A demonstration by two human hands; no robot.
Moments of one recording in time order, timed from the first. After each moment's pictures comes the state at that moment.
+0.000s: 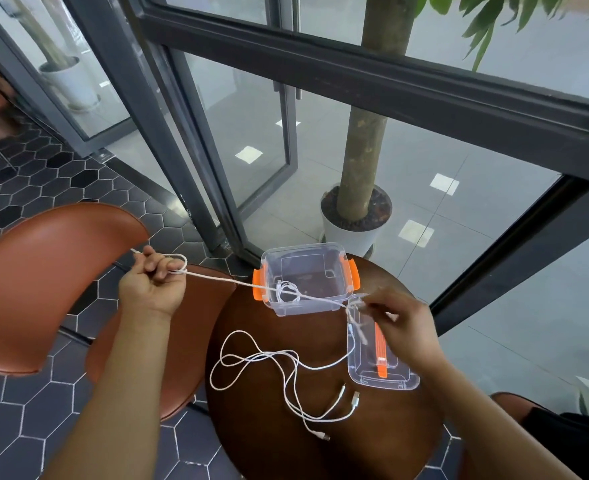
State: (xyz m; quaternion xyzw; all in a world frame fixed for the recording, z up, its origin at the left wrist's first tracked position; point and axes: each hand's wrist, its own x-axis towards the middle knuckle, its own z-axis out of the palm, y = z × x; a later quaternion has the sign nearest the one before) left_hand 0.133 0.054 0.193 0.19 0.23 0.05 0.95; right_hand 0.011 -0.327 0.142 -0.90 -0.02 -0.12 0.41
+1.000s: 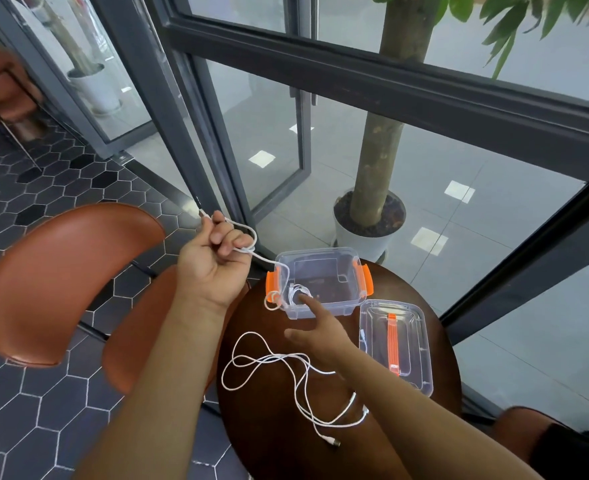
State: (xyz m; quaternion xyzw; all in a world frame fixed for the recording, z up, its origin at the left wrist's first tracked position) left_hand 0.110 -0.031 0.269 0.20 0.11 -0.06 0.97; right_hand 0.046 -0.196 0.113 -0.78 0.11 0.22 0.57
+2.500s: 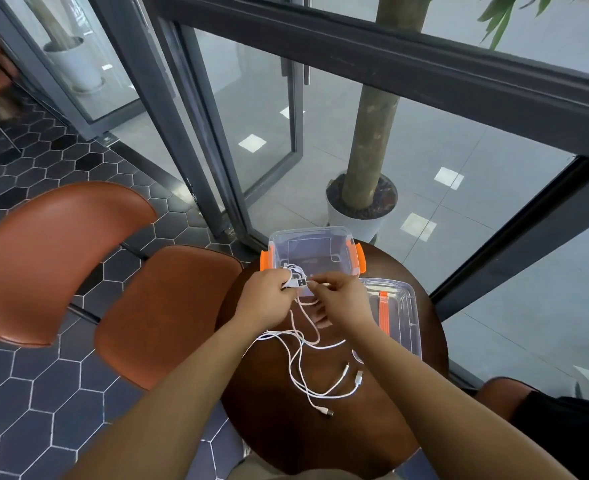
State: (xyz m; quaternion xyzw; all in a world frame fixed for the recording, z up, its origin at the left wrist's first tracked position) left_hand 0.061 -0.064 0.168 0.94 -0.10 -0.09 0.31; right_hand 0.031 -0.219 0.153 -0.76 0.18 0.10 0.62
